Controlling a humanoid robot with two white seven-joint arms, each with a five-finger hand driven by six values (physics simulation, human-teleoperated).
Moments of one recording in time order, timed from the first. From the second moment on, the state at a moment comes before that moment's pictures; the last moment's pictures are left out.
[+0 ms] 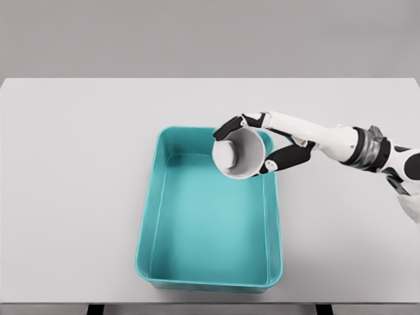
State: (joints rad) left arm 0.06 0.00 -0.18 -0.08 0.15 -0.03 0.02; right arm -0.54 -0.70 0.64 -1.66 -0.47 -0.50 0.61
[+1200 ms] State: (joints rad) left arm 0.06 0.00 -0.18 -0.08 0.15 -0.03 0.02; right arm -0.59 -0.61 0.74 -1.75 0.19 -0.26 0.61
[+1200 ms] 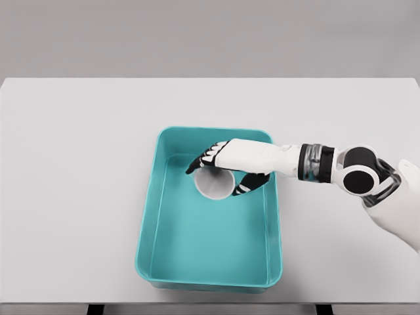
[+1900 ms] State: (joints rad) left arm 0.06 0.00 -0.18 -0.08 0.15 -0.03 0.02; right arm -0.35 -0.75 0.31 -1.75 -0.30 -0.38 0.61
